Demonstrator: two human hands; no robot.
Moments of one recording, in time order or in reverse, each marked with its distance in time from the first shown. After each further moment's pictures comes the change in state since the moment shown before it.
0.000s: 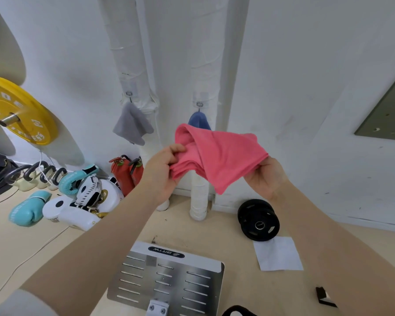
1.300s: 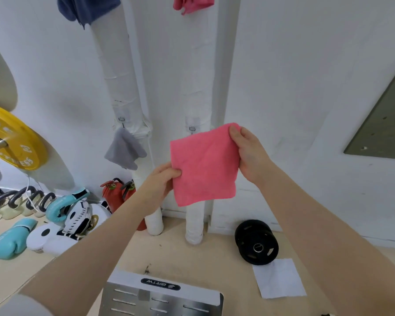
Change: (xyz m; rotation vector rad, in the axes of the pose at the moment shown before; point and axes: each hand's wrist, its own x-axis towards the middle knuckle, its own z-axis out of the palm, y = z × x) left_hand 0.045 0.017 -0.002 0.395 -0.336 0.061; right_hand 0.057 -0.040 0.066 -0.566 -0.013 -0.247
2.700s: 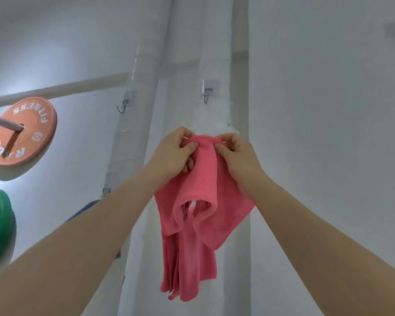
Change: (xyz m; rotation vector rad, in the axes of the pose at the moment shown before) left_hand 0.240 0.472 0.048 0.675 0.475 1.119; right_hand 0.241 -0.408 0.105 -0.317 -0.142 -1.088
